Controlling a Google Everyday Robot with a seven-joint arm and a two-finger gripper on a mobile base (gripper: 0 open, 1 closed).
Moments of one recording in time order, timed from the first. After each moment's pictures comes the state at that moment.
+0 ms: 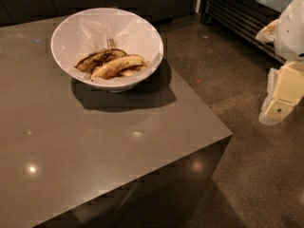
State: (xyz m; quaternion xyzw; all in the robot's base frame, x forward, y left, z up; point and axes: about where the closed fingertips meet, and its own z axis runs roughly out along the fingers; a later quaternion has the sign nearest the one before) arm 0.438 -0.217 0.976 -0.60 0.78 -0.03 0.16
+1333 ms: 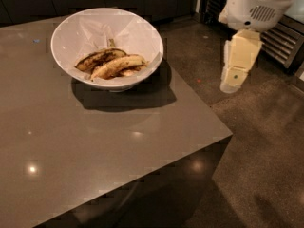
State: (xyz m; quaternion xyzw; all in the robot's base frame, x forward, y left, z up) arm 0.498 -0.163 0.989 -0.63 0.76 -0.03 0.14
